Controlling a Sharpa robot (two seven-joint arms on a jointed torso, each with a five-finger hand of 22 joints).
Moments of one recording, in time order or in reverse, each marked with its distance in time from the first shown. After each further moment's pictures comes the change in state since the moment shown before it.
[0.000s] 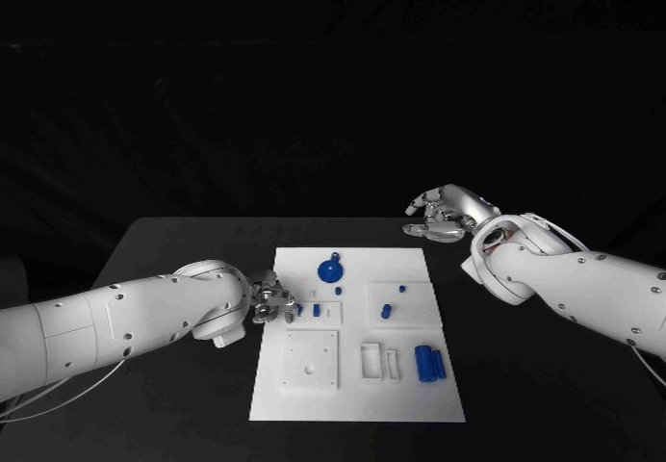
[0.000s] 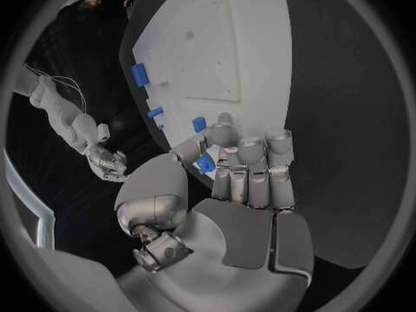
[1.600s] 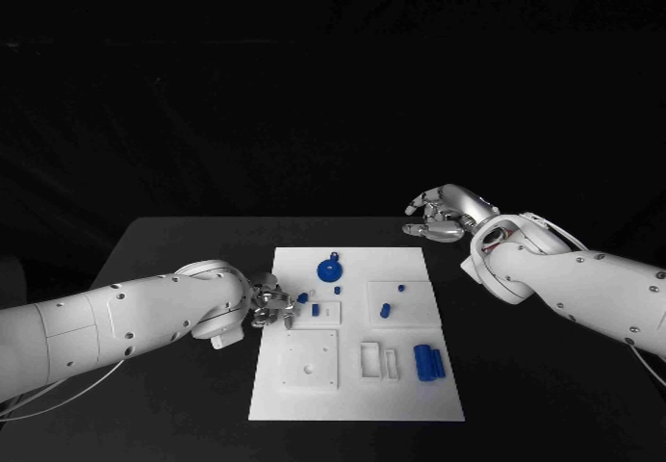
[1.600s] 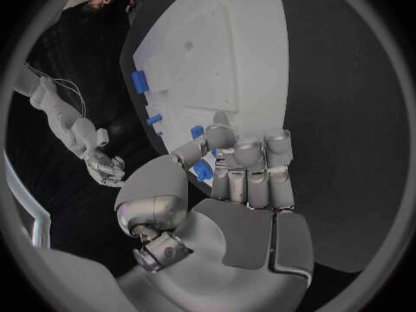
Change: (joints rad) left arm -0.001 0.008 0.000 -0.010 0.003 0.054 -0.012; left_hand -0.025 -0.089 -0.016 0.039 -0.077 0.002 -0.002 0.006 -0.006 0.006 0.002 0.000 -0.002 0.028 -0.017 0.000 -0.001 0.001 0.006 -0.002 0.000 0.000; right arm -0.001 0.000 0.000 -0.002 0.000 0.001 0.000; right_hand 0.000 0.000 0.000 0.000 0.004 0.002 0.002 0.000 0.000 0.000 0.000 0.004 -0.002 0.000 0.000 -0.004 0.000 0.000 0.004 0.000 0.000 0.000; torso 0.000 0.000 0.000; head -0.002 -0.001
